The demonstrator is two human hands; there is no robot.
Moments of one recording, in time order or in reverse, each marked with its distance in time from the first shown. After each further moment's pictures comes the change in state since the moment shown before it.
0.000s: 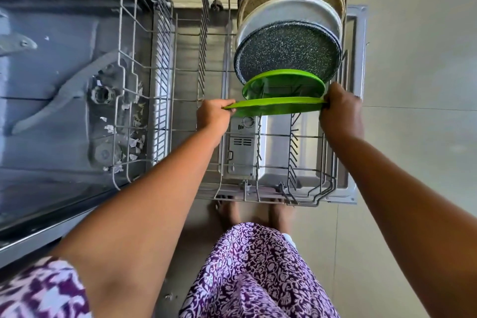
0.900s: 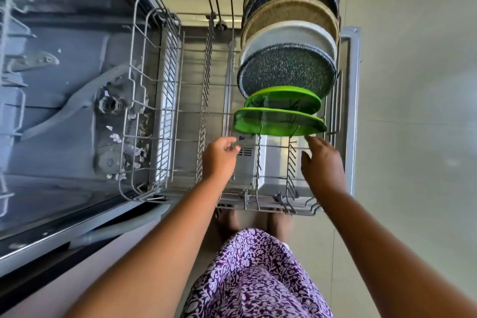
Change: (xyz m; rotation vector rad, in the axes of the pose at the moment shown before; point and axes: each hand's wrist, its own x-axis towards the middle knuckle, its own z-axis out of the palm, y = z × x) left_hand -0.084 -0.014 -0.011 0.118 0.002 0.072; right_hand -0.074 -0.018 -0.004 0.039 -0.154 -0.003
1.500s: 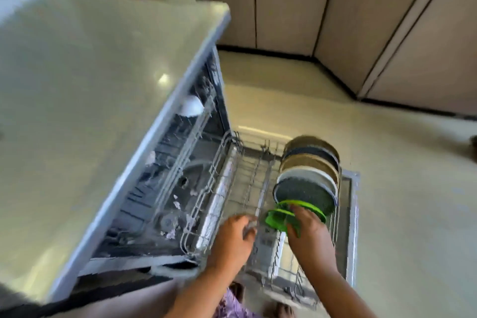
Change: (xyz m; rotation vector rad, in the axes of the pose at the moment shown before) left_hand -0.174 0.095 -0.164 0.163 0.129 0.364; right_hand -0.080 -0.167 -0.166 0.148 0.067 -0.344
